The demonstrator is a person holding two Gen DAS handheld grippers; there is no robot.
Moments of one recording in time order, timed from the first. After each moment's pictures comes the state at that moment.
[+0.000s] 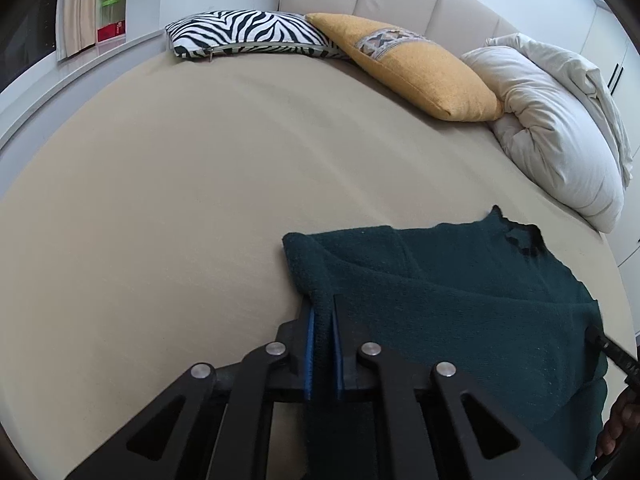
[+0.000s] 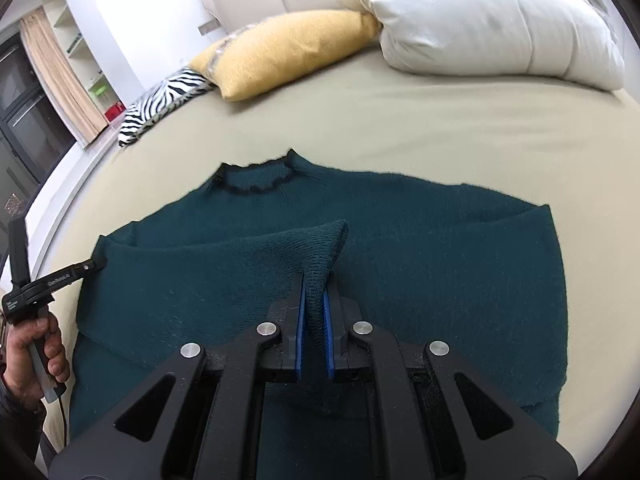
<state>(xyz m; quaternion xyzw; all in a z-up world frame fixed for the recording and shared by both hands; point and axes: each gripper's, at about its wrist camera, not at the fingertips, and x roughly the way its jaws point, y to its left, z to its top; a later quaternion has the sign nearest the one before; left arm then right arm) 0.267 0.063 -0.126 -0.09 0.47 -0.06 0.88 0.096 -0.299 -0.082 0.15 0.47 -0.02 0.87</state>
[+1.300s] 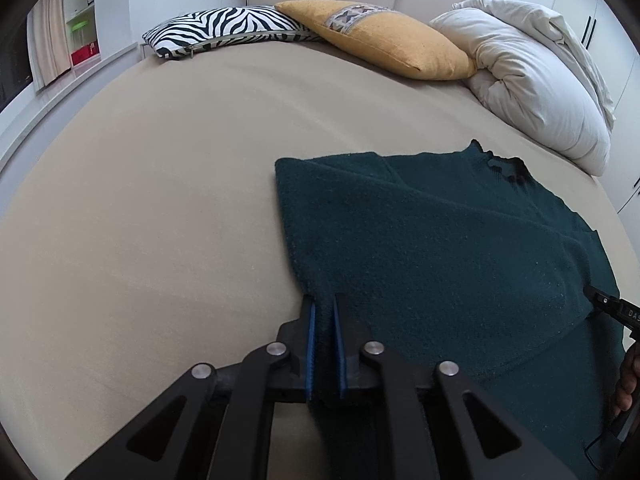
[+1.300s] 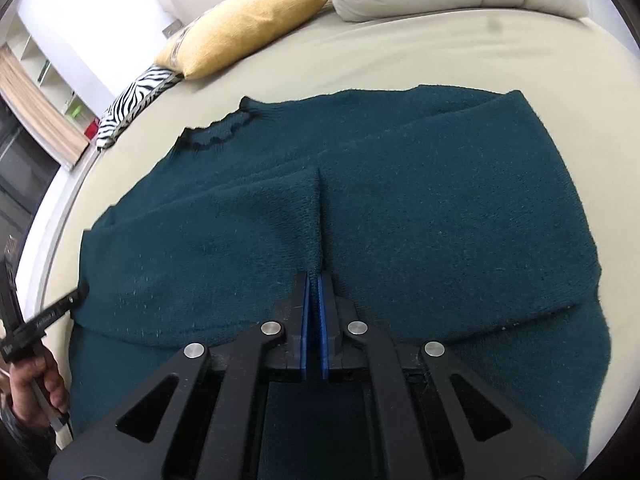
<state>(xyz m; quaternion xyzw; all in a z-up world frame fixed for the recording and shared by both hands) 0.219 0.060 -0.128 -0.02 0.48 -0.10 0.87 0.051 -0.309 -0.108 0.22 0.48 -0.05 0.85</state>
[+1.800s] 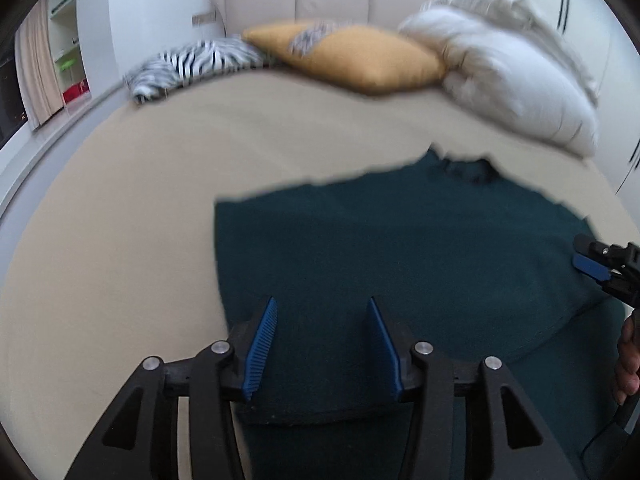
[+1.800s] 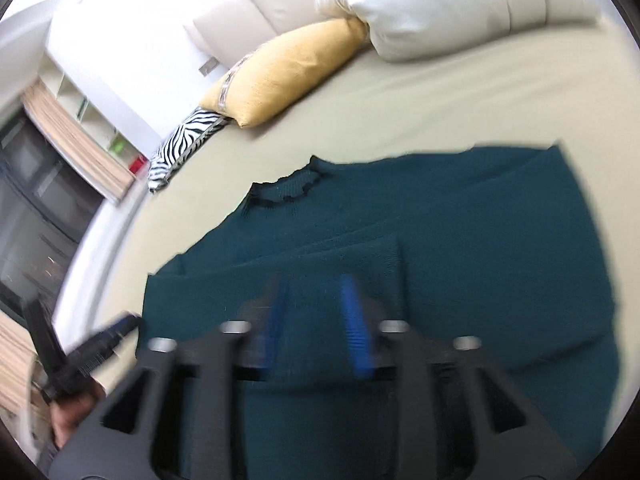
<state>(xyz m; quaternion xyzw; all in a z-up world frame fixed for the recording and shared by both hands) 0.217 0.010 -0.127 0.03 0.47 -0.10 0.88 0.068 -0.311 -0.095 0.30 0.41 -0.01 0.86</state>
